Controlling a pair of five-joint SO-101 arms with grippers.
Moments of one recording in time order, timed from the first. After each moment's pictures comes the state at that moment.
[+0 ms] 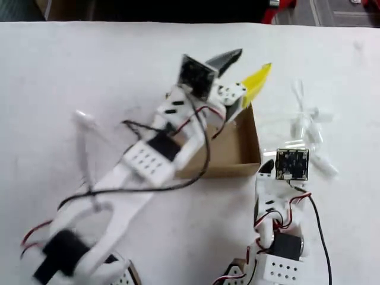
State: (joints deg) left arm 31.8 -16.1 30.4 -7.1 5.8; right arm 8.6 -102.8 96.4 47.0 12.4
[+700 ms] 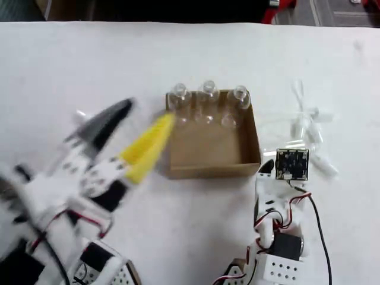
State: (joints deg) left arm 21.0 -79.5 34.6 50.4 13.2; right arm 8.6 -102.8 96.4 47.0 12.4
